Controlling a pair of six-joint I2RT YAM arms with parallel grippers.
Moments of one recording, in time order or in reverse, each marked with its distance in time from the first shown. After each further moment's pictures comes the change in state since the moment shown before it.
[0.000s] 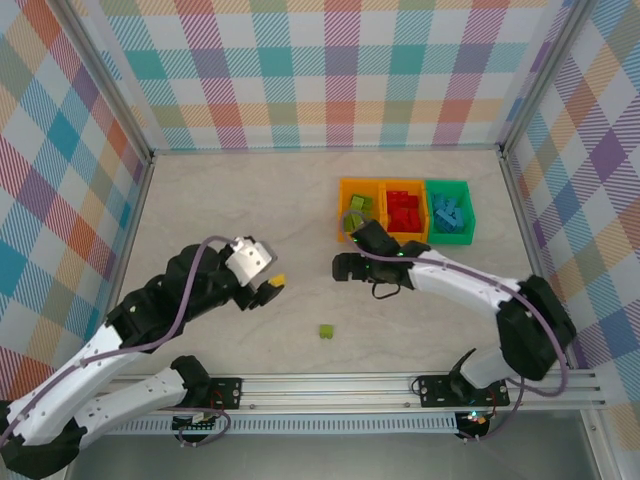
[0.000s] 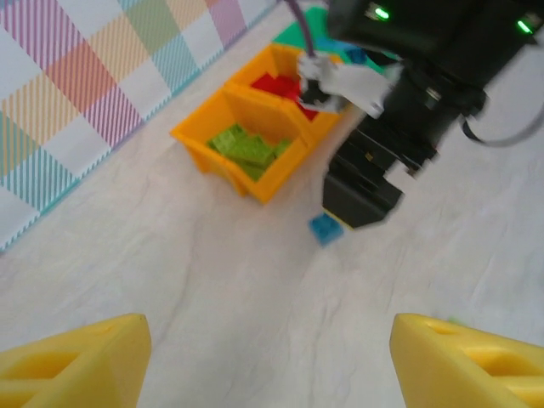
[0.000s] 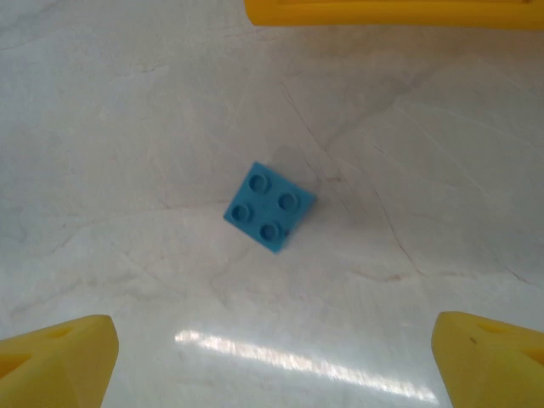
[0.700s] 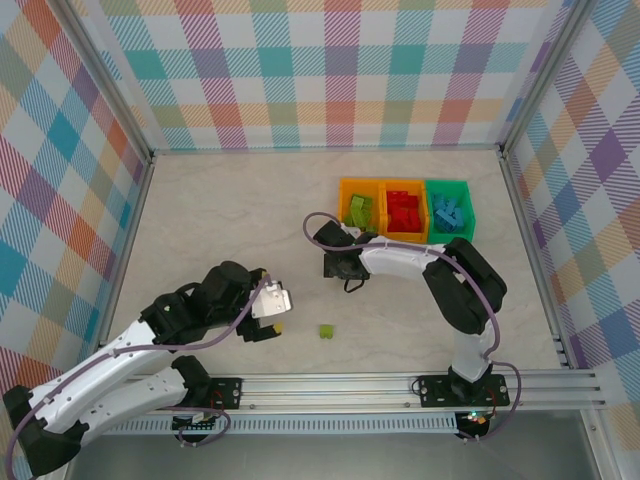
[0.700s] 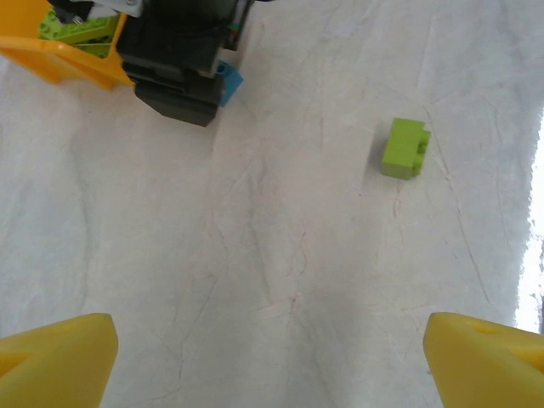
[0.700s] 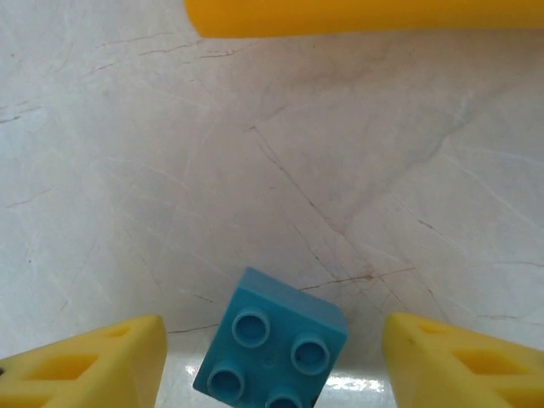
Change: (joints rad) left arm 0.000 0.047 -0.200 -0.064 0.122 0.309; right arm 0.053 0.354 0.206 -0.031 0.183 0.131
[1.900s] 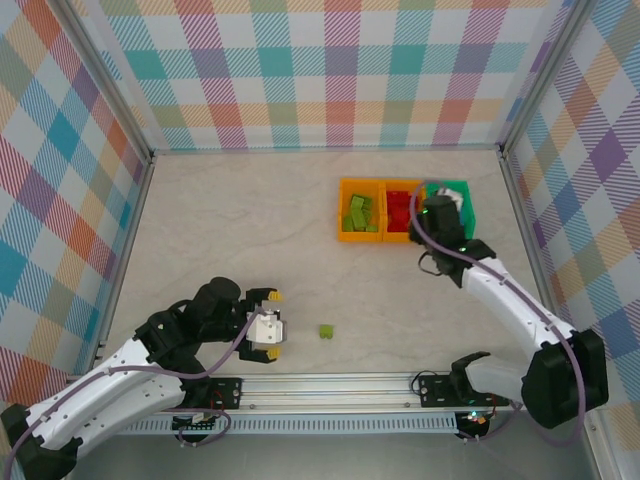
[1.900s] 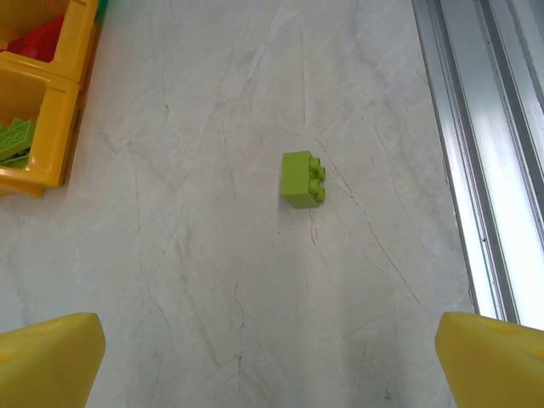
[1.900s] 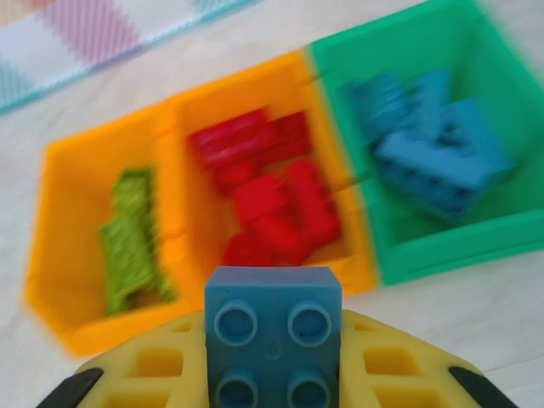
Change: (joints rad) left arm 0.016 -0.141 -0.162 0.084 0.235 0.193; right arm -0.507 -0.682 -0.329 0.180 0.011 -0.232
